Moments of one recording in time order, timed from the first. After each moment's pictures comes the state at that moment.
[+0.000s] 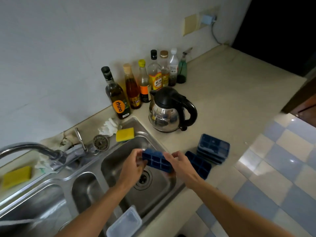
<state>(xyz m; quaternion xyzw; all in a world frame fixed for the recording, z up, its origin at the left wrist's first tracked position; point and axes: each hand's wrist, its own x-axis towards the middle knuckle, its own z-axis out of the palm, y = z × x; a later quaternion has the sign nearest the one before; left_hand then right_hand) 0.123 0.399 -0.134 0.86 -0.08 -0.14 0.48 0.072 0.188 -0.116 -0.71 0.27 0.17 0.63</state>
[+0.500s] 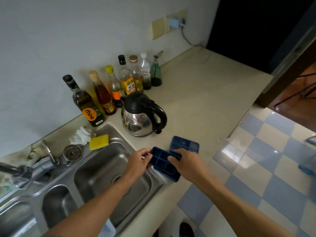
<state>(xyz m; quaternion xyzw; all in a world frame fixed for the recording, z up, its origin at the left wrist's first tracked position) 0.124 0.270 -0.121 0.82 -0.08 -0.23 0.51 0.039 0.070 -0.077 -0.93 0.17 0.09 0.31</state>
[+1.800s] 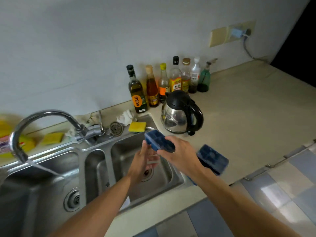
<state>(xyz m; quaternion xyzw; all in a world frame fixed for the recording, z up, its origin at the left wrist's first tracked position) 0.063 0.331 -0.087 0.68 0.16 -0.14 0.70 0.073 0.155 -0.038 -0.91 -0.08 0.08 0.39</state>
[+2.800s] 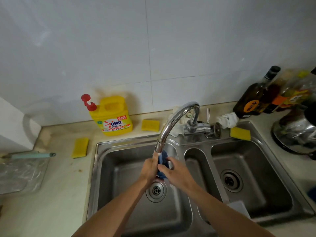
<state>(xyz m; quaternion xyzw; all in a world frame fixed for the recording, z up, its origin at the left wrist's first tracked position) 0.016 0.768 -0.130 0.68 0.29 -0.14 0.65 0.036 0.634 -0.118 -0.84 -0.04 0.29 0.45</state>
